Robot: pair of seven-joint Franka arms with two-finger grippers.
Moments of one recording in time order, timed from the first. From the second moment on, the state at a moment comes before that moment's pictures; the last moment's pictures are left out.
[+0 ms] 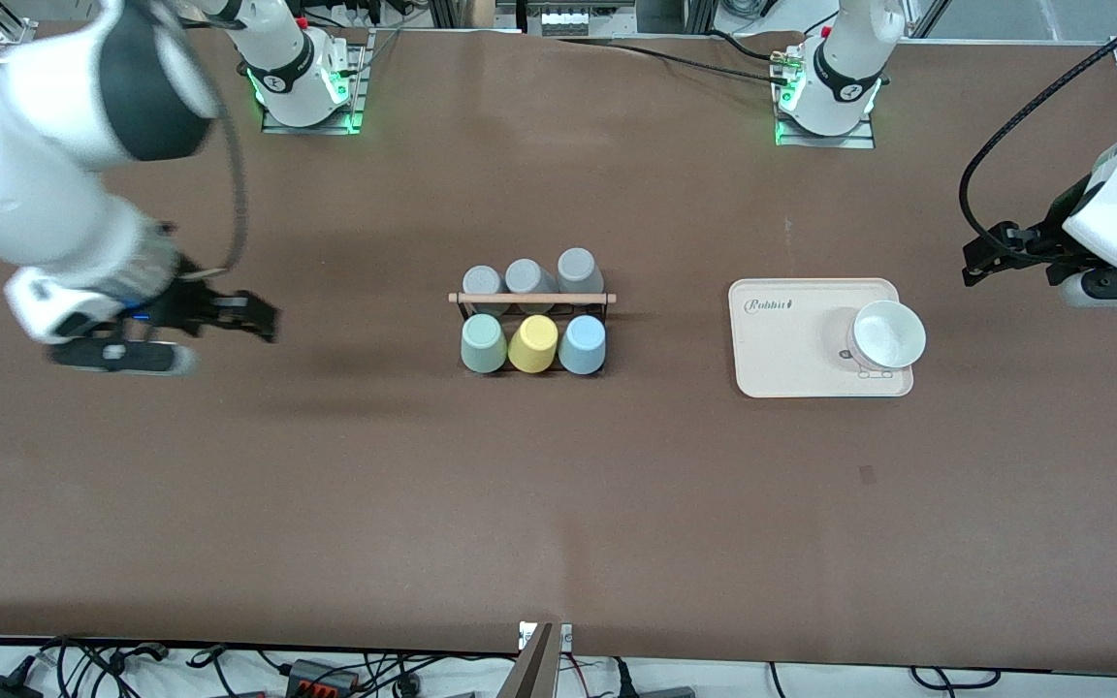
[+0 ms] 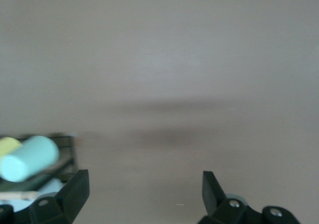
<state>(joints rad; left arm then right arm) 0.01 0.03 -0.04 -1.65 0.01 1.68 -0.06 0.08 0.23 0.06 -1.51 0.01 1.76 0.19</state>
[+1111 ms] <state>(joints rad) 0.01 0.02 -0.05 -1.66 0.01 1.68 -0.06 -0.04 0.06 0.04 -1.56 -0.02 1.60 0.08</state>
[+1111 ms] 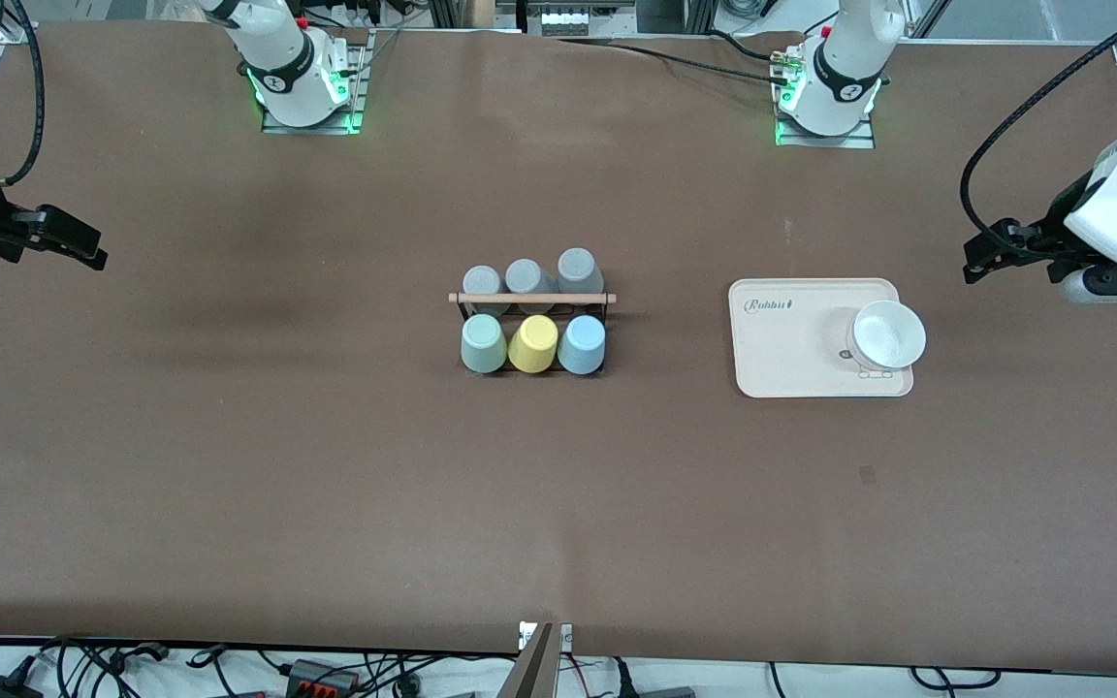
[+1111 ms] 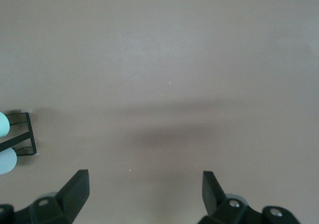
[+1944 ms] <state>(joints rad) 0.01 0.02 -0.05 -1.66 0.01 1.68 -0.06 -0.04 0.06 0.05 -1.55 -0.02 1.60 0.08</state>
